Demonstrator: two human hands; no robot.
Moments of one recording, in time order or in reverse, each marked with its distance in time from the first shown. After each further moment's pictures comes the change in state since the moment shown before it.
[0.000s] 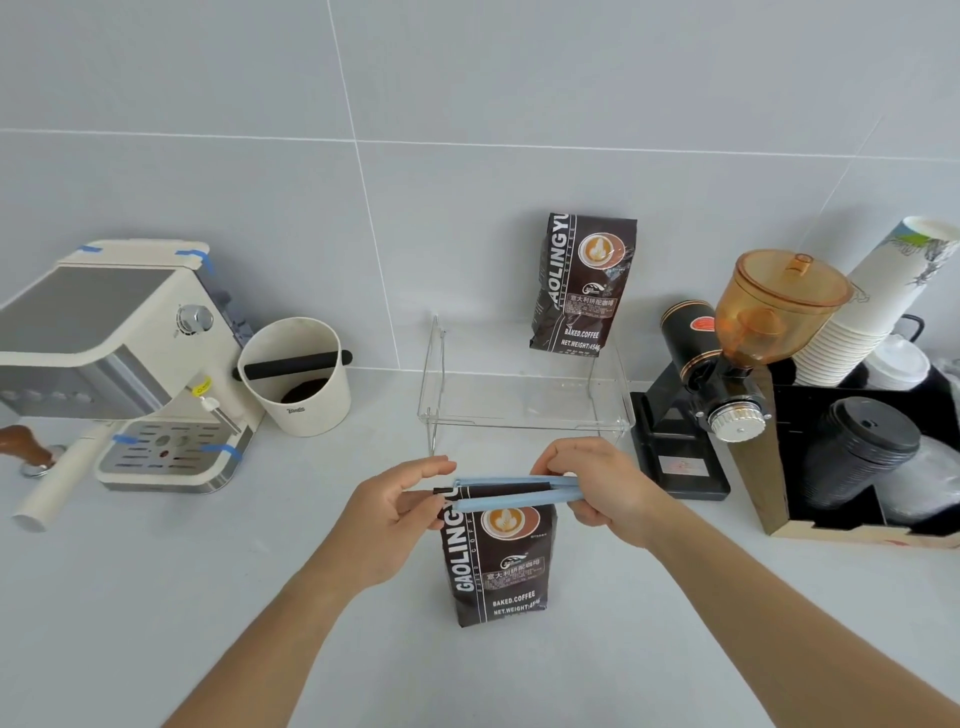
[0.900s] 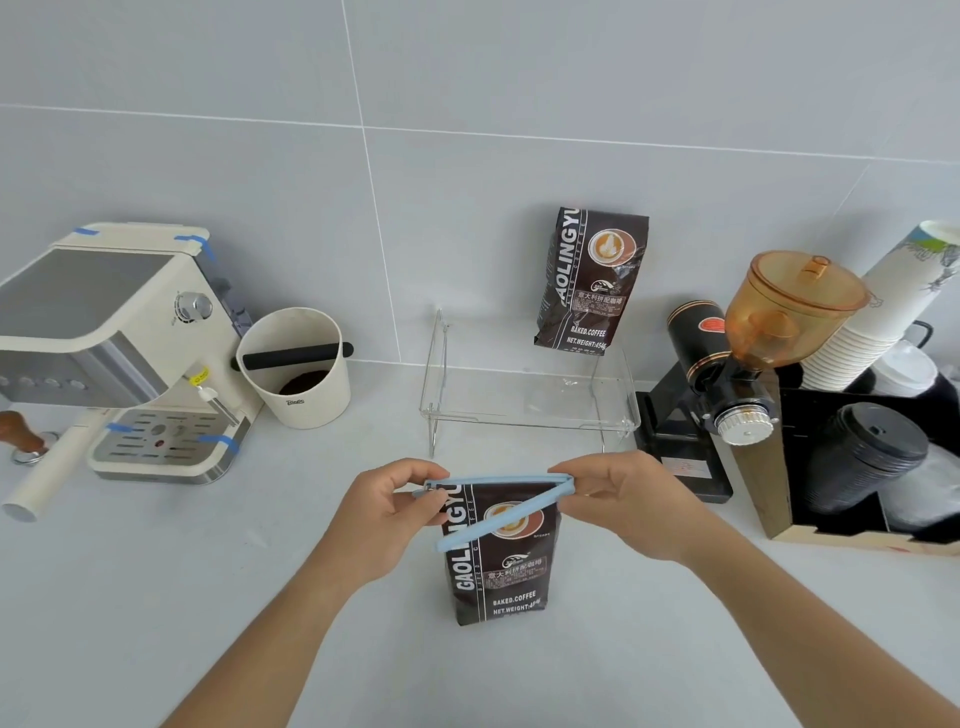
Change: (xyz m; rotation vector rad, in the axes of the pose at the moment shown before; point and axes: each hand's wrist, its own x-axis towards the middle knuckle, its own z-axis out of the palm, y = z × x) left_hand 0.004 -0.009 -0.002 -0.104 0.091 -0.085; right_hand -0.024 0.012 -0.019 -0.356 0.016 -0.211
